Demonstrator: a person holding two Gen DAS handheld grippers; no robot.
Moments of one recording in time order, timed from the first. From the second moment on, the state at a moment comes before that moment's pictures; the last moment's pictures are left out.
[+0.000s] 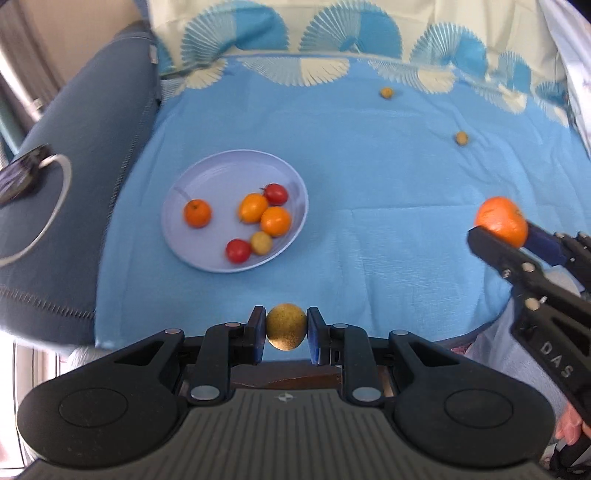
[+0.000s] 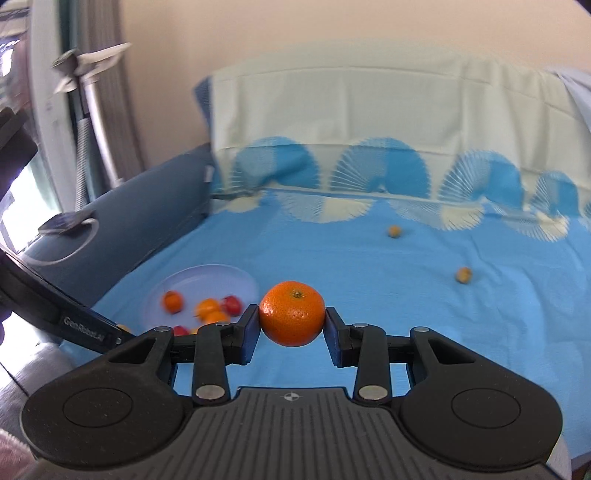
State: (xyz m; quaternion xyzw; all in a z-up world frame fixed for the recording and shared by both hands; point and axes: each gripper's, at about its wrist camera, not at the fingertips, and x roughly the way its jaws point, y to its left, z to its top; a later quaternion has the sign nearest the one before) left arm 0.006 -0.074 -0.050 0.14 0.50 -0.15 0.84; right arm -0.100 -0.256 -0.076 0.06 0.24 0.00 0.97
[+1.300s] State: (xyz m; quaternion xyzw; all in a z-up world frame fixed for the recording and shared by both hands) left arm -0.029 -0.005 -0.033 0.06 0.47 -0.15 0.87; right arm -0.139 -0.170 -0.050 -0.04 0.24 0.06 0.97
